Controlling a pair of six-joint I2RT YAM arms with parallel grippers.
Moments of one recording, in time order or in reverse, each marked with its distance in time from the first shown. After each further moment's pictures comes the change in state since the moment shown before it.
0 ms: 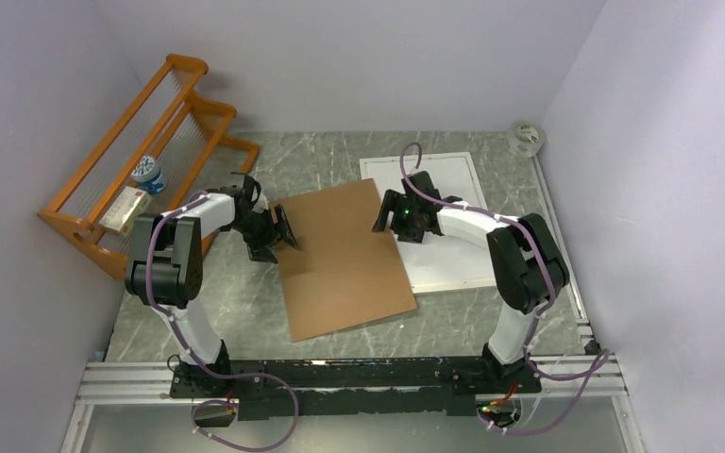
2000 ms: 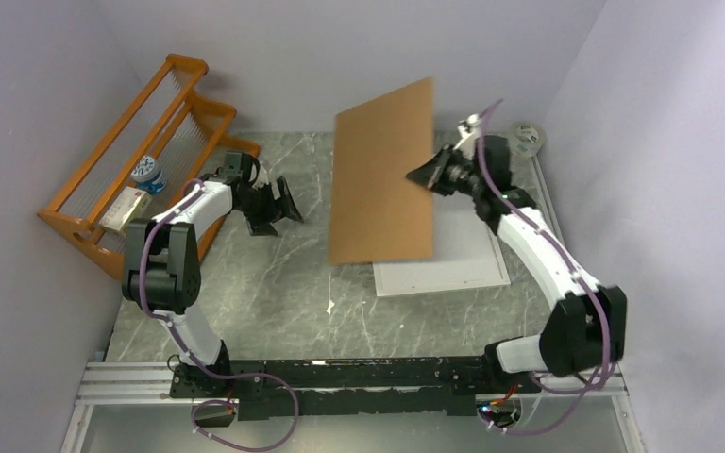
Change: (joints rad) left arm -0.006 -0.048 0.122 0.028 -0.022 0.024; right arm -0.182 -0.385 0.018 0.095 -0.378 -0.013
